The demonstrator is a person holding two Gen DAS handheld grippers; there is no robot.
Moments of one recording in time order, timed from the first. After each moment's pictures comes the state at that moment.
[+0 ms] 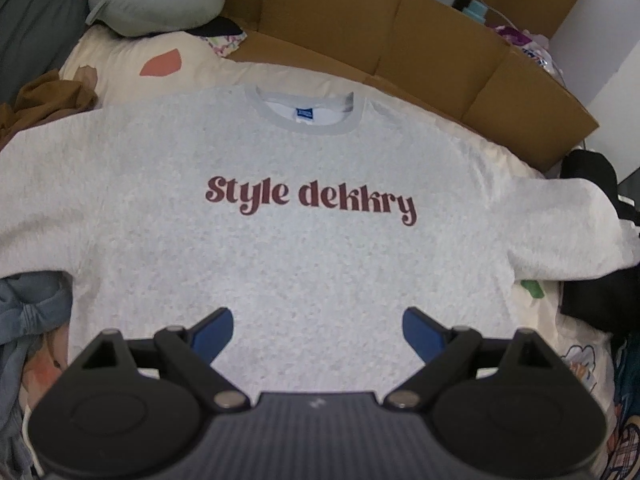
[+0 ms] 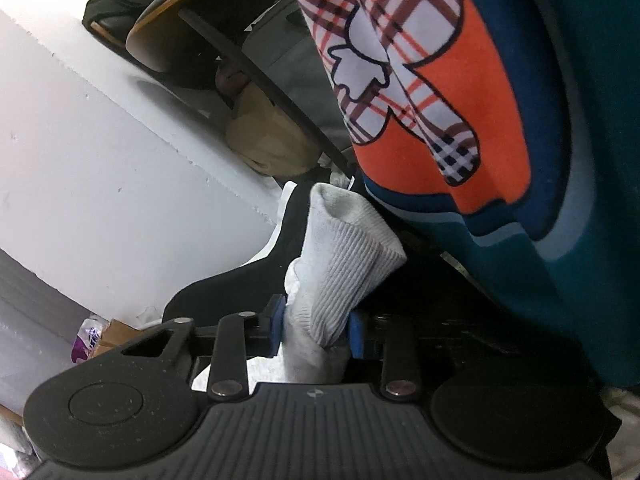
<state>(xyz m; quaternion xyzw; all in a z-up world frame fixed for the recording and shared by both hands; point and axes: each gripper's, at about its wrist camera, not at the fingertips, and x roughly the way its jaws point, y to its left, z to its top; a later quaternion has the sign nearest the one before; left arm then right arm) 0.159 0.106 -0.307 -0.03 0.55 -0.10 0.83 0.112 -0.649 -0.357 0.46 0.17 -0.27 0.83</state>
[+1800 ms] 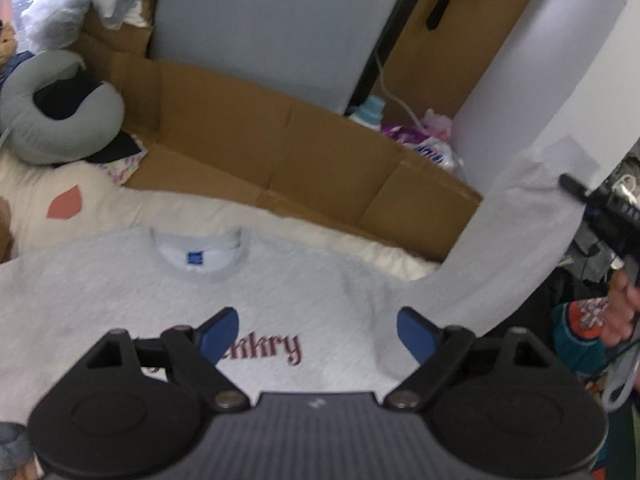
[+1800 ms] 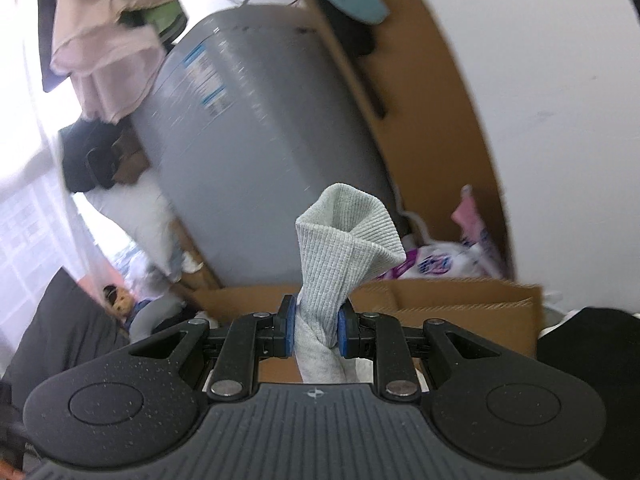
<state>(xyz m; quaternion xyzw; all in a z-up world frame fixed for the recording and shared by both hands) 0.244 0.059 -0.212 -0.07 0.45 -0.23 0.86 0.223 -0.368 -0.144 0.22 0.19 0.08 0.95</state>
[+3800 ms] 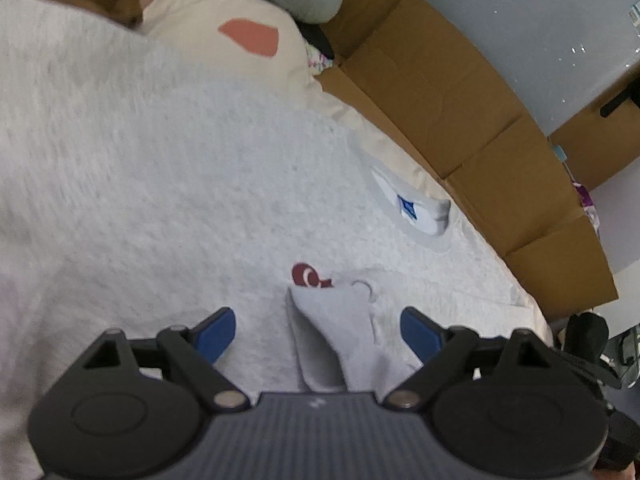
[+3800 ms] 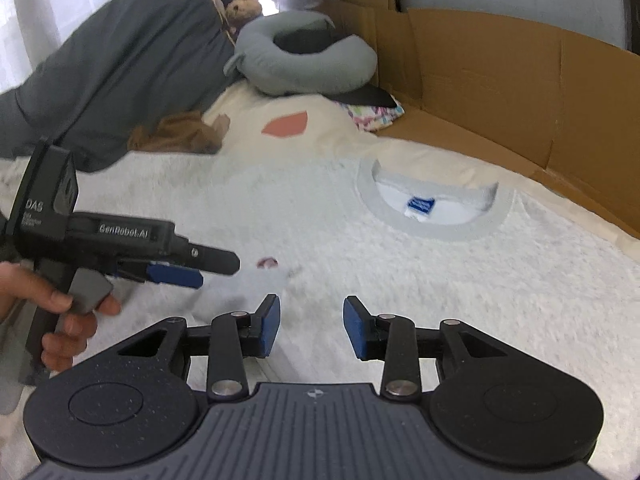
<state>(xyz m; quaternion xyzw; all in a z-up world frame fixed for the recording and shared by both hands) 0.277 0.249 -0.462 -0.27 0.46 -0.12 0.84 0.269 -0.057 -0.387 0.00 0.38 0.28 0.88</state>
